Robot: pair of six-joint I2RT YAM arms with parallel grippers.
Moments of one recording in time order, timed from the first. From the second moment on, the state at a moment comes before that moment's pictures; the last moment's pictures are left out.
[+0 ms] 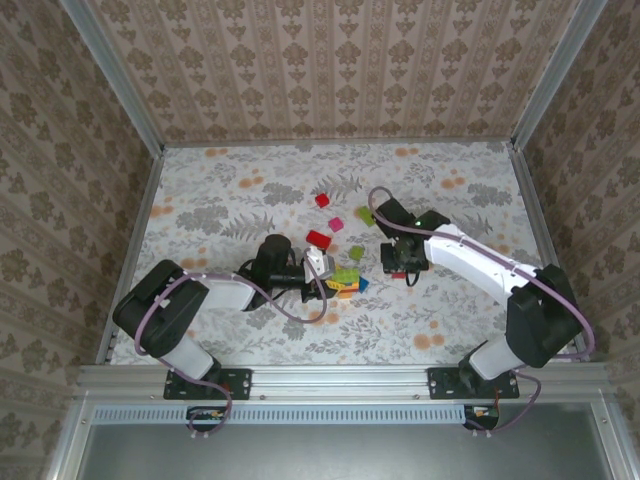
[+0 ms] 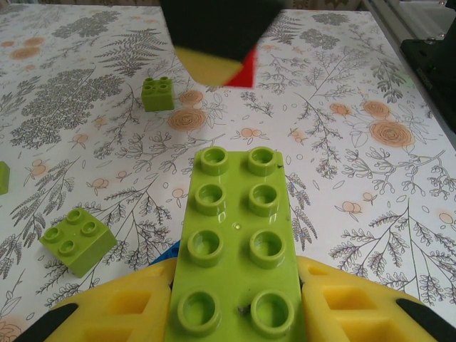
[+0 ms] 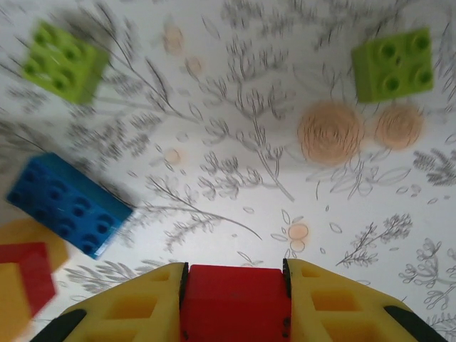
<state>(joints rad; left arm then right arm) -0.71 1.58 0.51 0.58 0.75 0.37 0.56 1.50 1.08 -0.94 0.14 0.58</state>
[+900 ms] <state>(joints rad) -0.71 1.58 0.52 0.56 0.76 0.38 0.56 1.63 0.93 -0.74 0.09 0.61</state>
